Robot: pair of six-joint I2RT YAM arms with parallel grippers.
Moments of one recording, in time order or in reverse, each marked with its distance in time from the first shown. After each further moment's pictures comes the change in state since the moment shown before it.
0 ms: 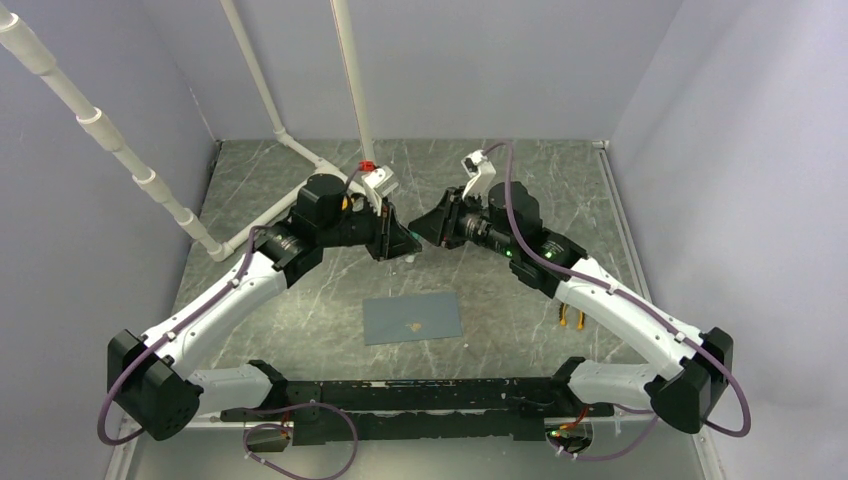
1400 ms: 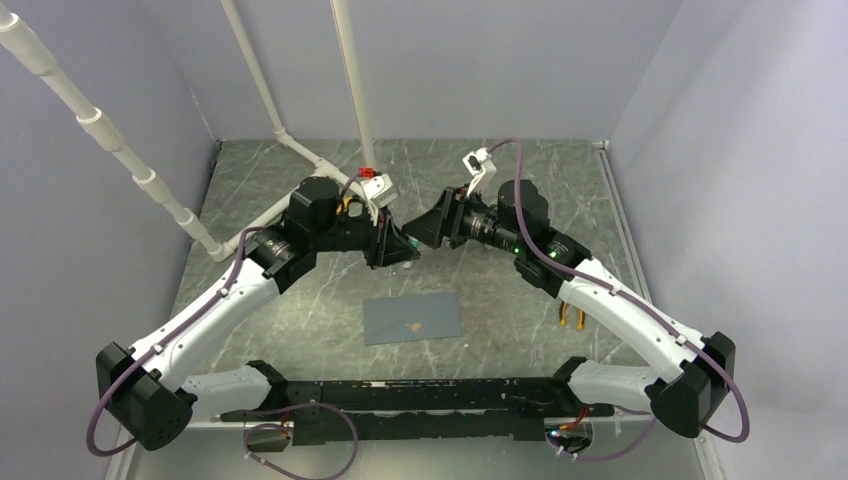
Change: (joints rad) left arm -0.012 -0.059 0.008 -0.055 0.081 0.123; right arm -0.053 -0.016 -0.024 0.073 -0.181 0.006
